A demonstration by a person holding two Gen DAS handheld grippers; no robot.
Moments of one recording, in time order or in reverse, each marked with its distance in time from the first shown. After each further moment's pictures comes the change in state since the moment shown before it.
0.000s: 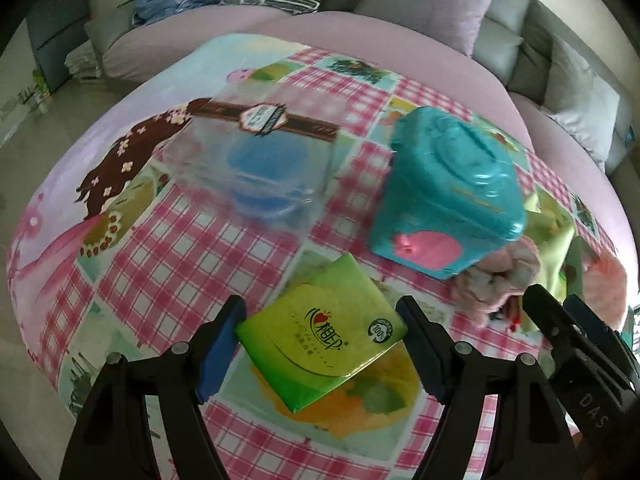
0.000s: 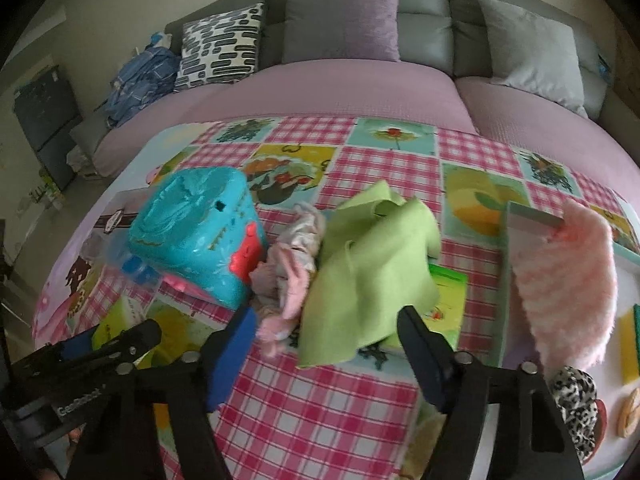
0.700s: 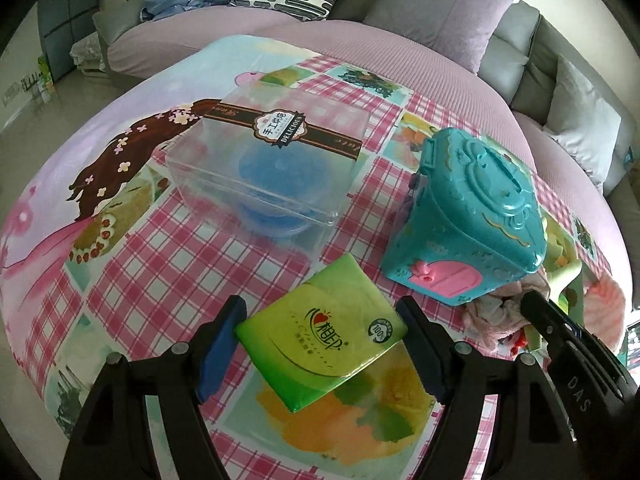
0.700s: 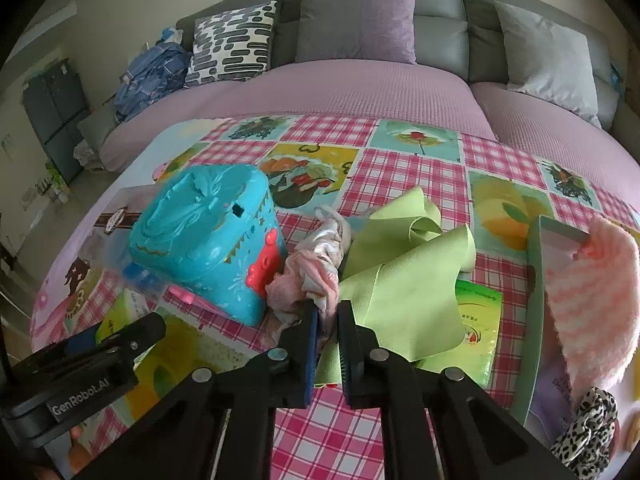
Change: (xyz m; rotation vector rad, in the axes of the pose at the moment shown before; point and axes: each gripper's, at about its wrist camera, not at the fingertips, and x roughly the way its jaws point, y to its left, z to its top) left arm 0.009 0.009 0.006 -0.045 -0.042 -0.032; right arm 0.022 0.017 0.006 -0.038 -0.008 0.024
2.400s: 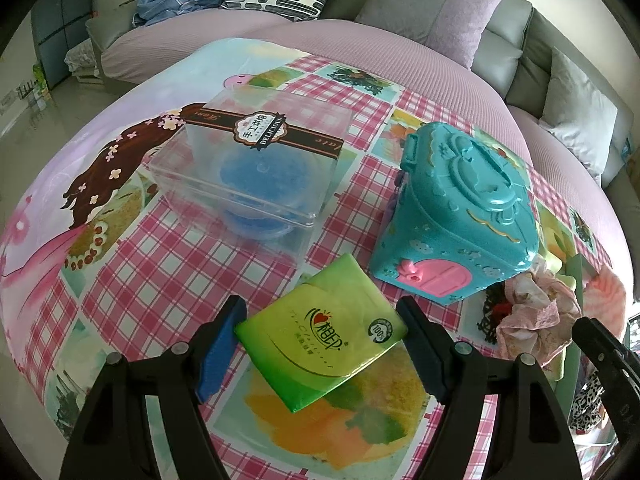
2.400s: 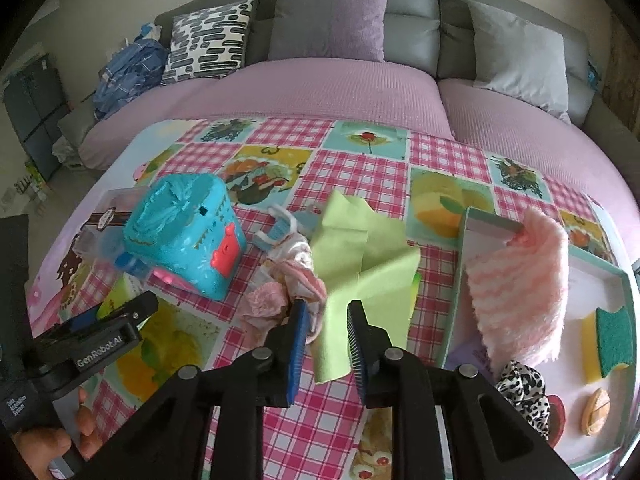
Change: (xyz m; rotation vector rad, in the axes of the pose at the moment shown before) left arm 0.003 -0.008 0.001 0.033 0.003 -0.004; right arm -0.046 -0.027 -0.002 0.020 0.040 -0.097
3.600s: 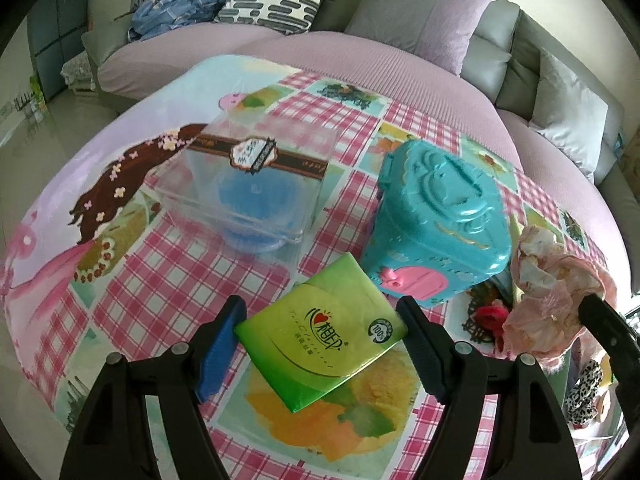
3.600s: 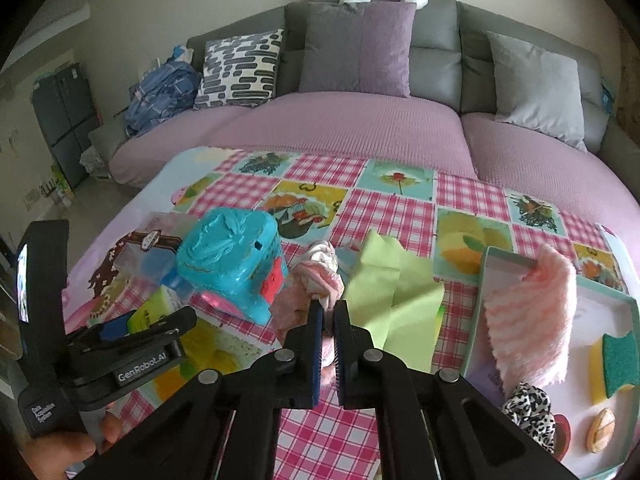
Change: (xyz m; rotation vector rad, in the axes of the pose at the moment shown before) left arm -0.022 -0.002 0.000 0.039 -0.046 -0.006; right arm -0.024 0.018 0.005 -0.047 -0.117 0.092
